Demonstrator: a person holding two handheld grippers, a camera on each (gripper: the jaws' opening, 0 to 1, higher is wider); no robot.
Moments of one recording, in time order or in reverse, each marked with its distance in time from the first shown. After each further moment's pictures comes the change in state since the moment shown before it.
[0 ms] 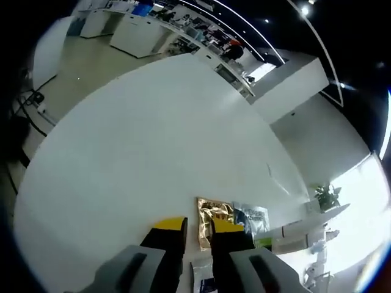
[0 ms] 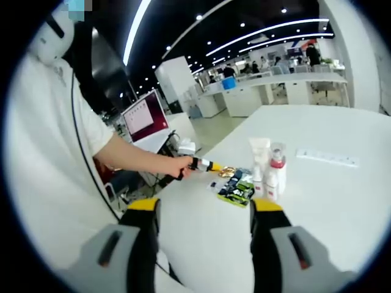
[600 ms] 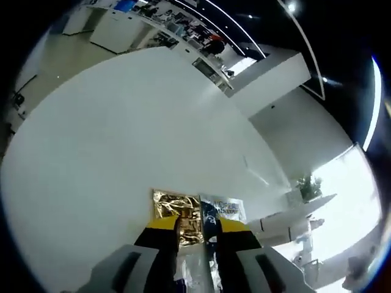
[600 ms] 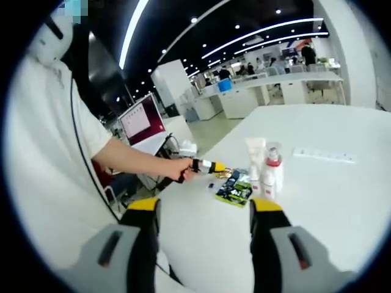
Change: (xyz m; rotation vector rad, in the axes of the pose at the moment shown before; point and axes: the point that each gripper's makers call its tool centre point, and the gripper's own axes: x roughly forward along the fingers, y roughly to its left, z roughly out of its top) left arm 0.019 -0.040 -0.026 -0.022 0.111 -0.171; right arm -0.003 -0.006 0.001 0.024 -0.017 -0.019
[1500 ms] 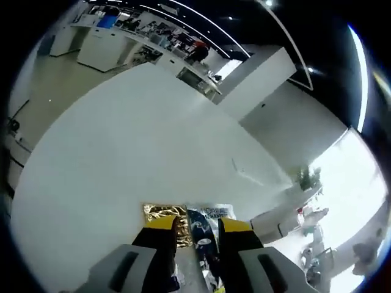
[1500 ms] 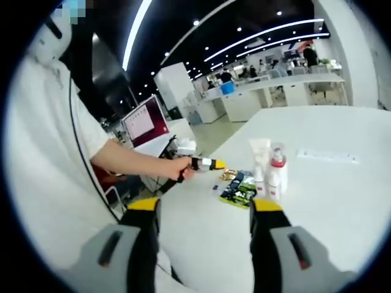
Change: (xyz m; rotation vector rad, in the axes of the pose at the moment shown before) left arm -0.035 -0.039 0.020 0.201 -0.116 -0.032; right arm 0.000 0.008 -0.001 -0.009 -0.037 0.031
